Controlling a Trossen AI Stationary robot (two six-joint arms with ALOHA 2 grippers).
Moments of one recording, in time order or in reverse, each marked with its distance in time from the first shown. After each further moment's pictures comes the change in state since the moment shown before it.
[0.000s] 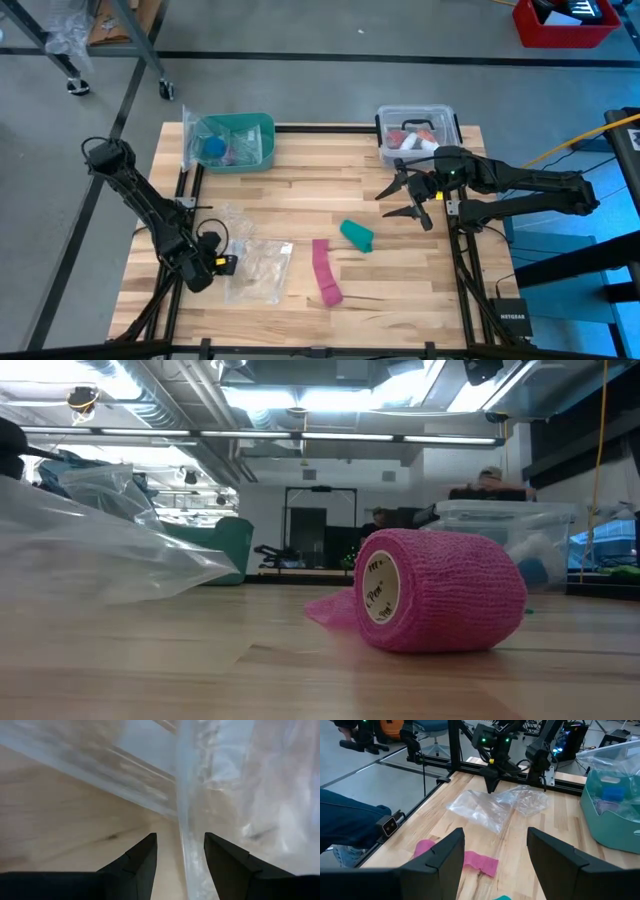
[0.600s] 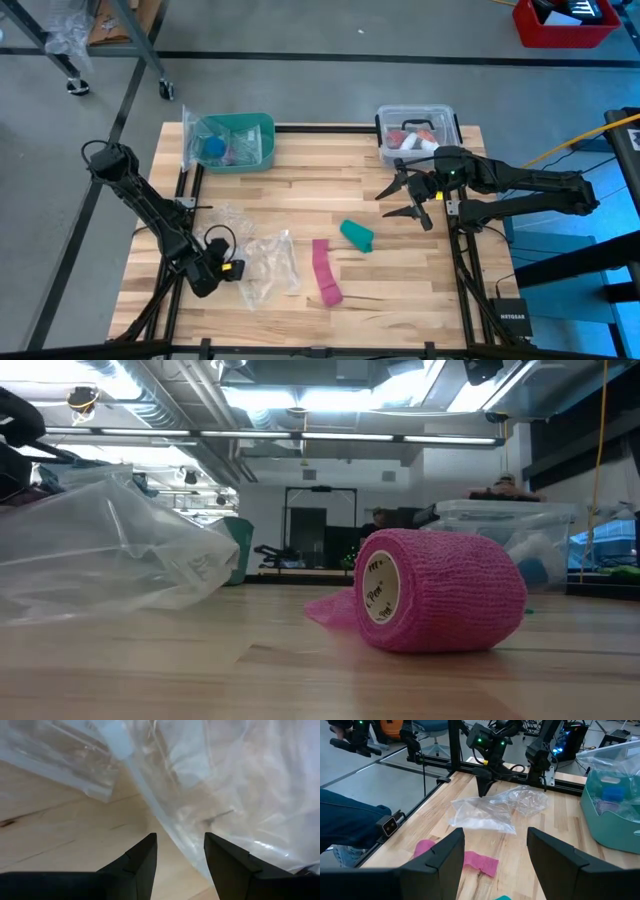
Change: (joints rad) left arm 0.016 0.082 0.001 0.236 -0.066 0.015; right arm 0.000 0.000 0.000 0.000 0.000 -0.001
